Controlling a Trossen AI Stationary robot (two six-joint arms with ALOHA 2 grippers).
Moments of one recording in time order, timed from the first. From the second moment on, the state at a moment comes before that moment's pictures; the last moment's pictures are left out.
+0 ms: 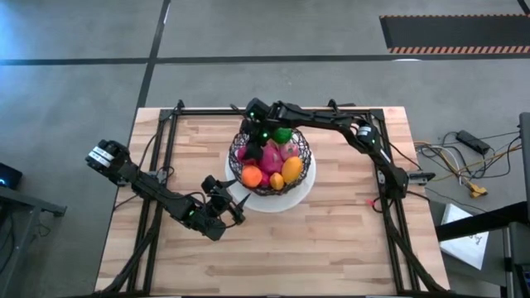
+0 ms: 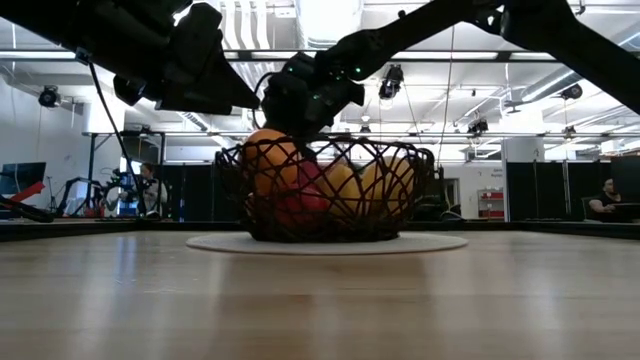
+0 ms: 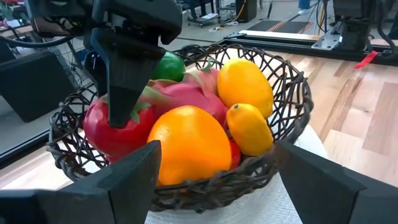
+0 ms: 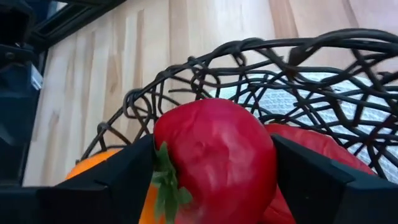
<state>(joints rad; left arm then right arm) -0.54 1.51 0.73 0.07 -1.18 -0.61 -0.39 2.28 1.99 -0.65 -0.62 0.03</state>
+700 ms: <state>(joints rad) -0.60 1.47 0.78 0.07 -1.34 -0.51 -0.37 1.96 1.92 -0.72 -0.52 -0.11</state>
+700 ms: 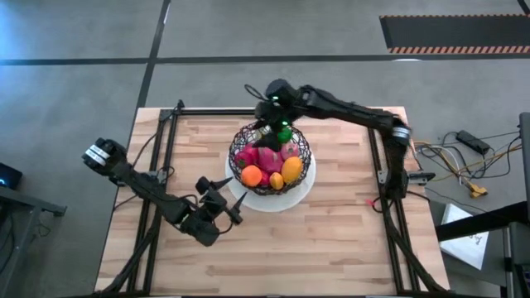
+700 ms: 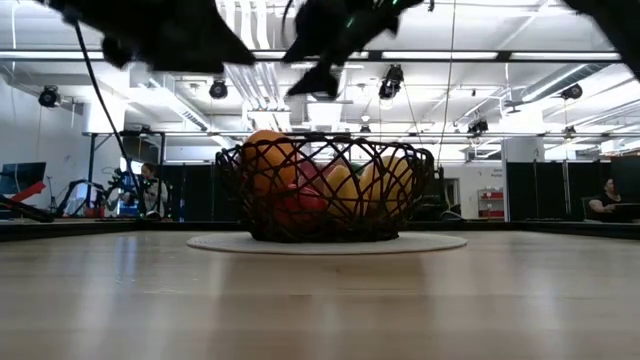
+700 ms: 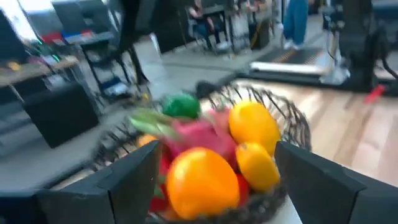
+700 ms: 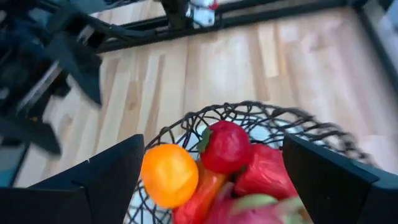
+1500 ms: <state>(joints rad) -0.64 1.40 0.78 0.07 -1.31 -0.47 0.15 0.74 0.63 -0.36 0.26 0.36</state>
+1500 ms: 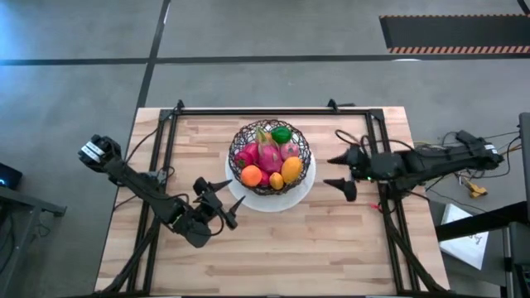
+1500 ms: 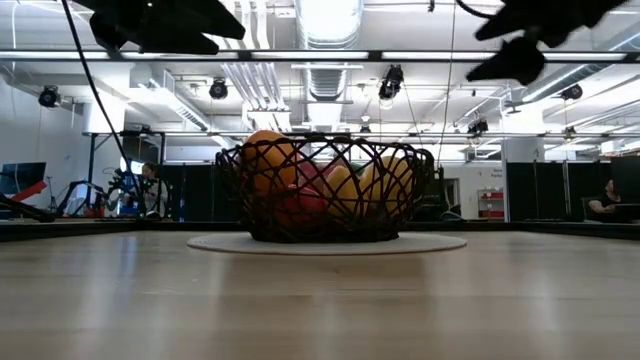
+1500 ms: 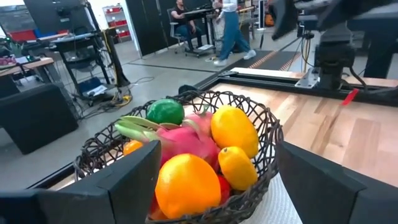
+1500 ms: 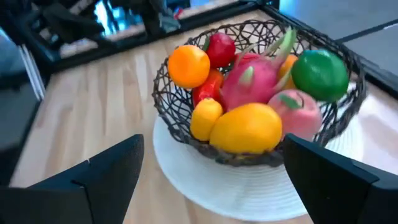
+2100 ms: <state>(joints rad) -0.51 1.40 0.78 0.11 -1.15 -0.47 0.18 0.57 0.21 0.19 0.00 0.10</state>
